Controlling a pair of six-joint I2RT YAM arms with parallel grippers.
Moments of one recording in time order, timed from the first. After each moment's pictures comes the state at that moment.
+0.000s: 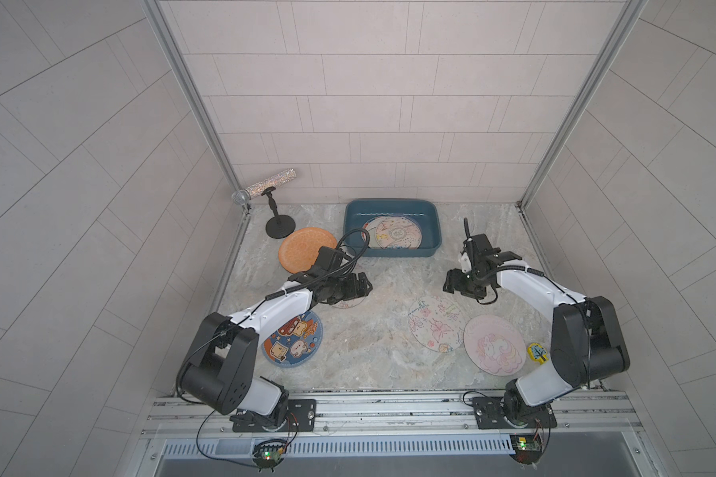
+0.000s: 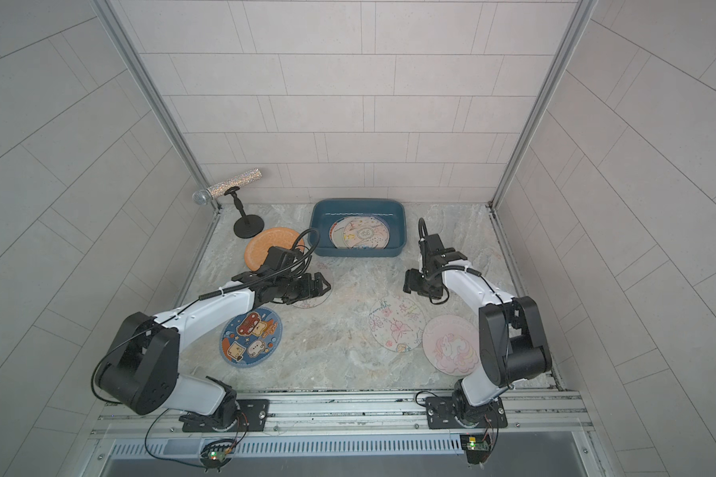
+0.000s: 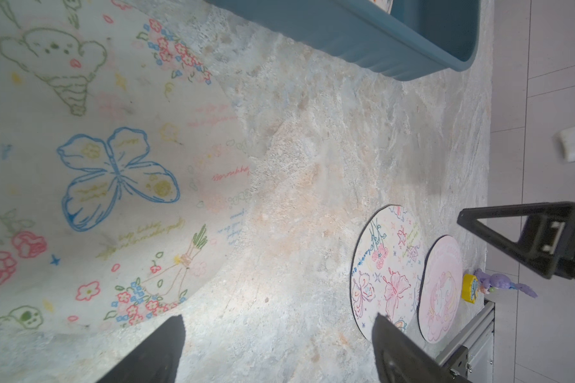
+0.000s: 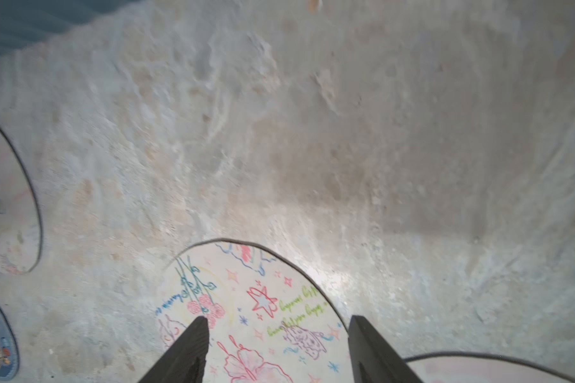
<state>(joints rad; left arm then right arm) -0.45 1.46 0.86 -0.32 0.33 -0.60 0.17 1.54 0.99 -0.72 -0.18 0.38</state>
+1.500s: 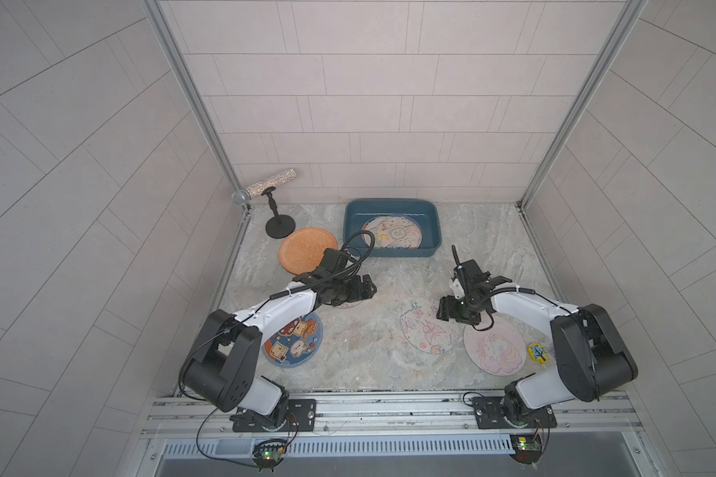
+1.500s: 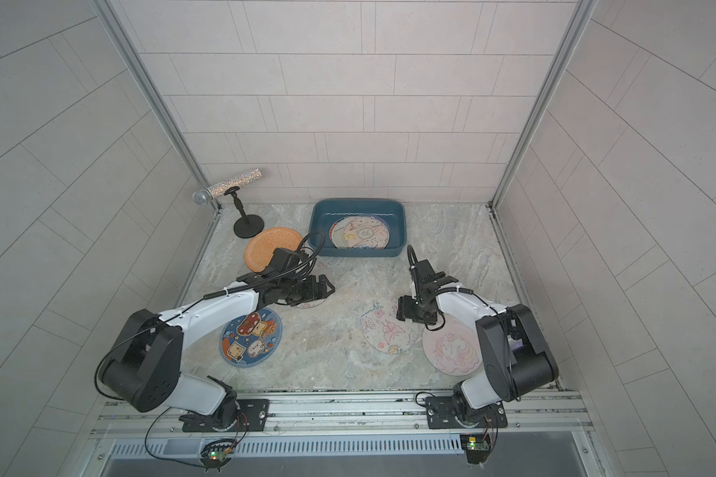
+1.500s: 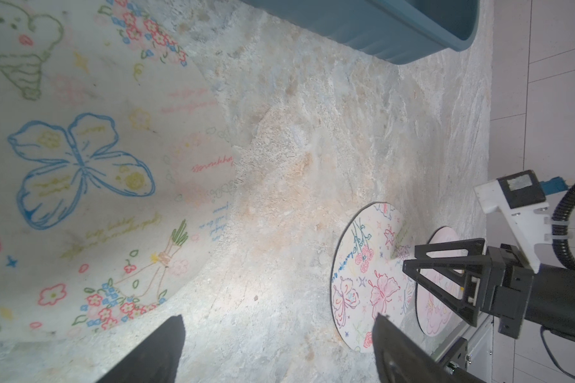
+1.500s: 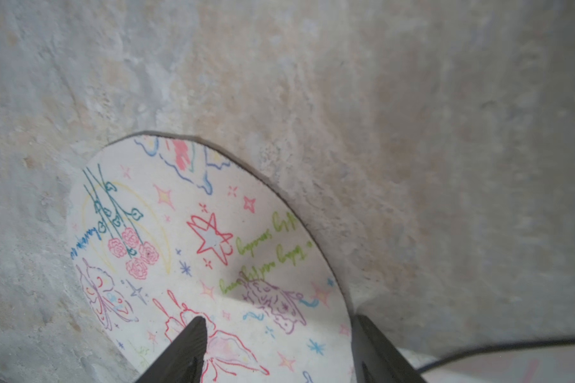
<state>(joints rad) -0.48 1.48 0.86 -0.31 0.33 -0.61 0.30 1.48 0.77 -0.59 -0.22 0.44</state>
